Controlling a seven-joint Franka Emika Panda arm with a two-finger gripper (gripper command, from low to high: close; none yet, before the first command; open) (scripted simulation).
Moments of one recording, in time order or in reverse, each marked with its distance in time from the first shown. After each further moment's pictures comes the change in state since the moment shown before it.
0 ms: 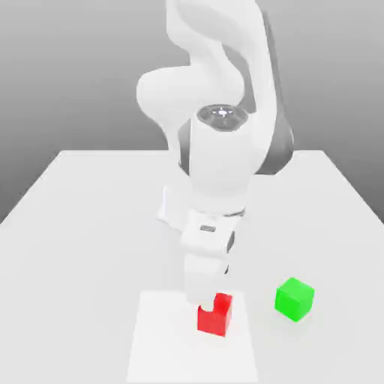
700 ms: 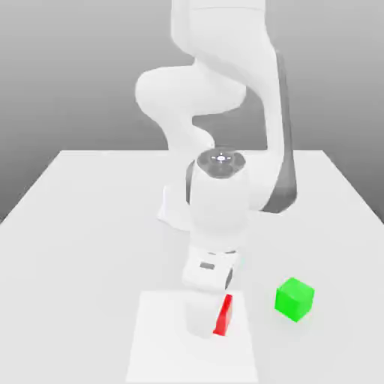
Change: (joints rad) arm -0.088 0.166 0.130 0.021 0.179 0.129 -0.130
